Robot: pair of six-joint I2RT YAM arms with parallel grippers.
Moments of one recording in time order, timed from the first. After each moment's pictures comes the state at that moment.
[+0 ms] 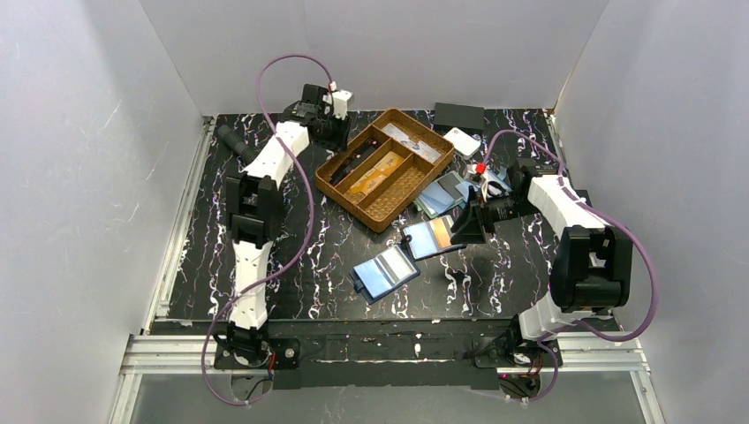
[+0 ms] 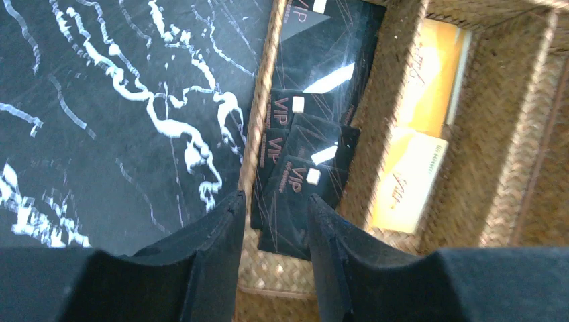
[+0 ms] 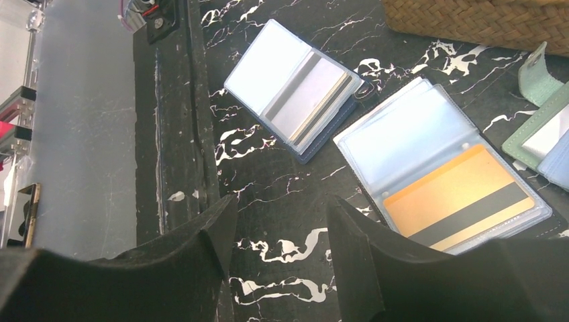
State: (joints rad) left arm -0.27 2.33 2.14 -0.68 0.25 0.16; right arm 0.04 1.57 1.12 -1.17 -1.19 -1.10
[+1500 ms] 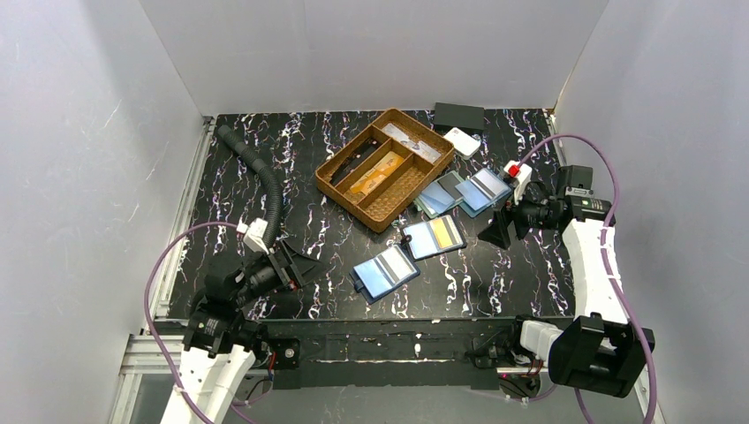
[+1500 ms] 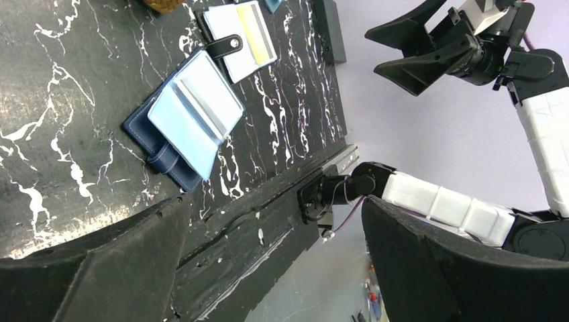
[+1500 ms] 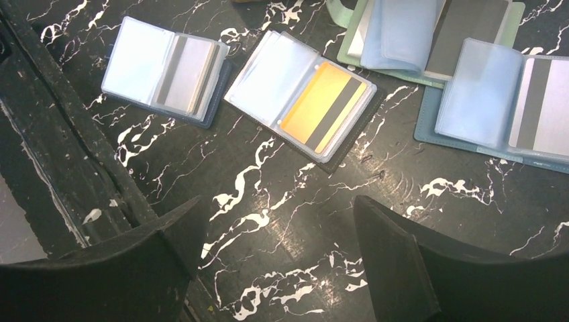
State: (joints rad) left arm -0.25 0.25 0.44 -0.52 0.59 -0.87; right arm -0.16 1.12 1.00 -0.96 -0.91 -0.76
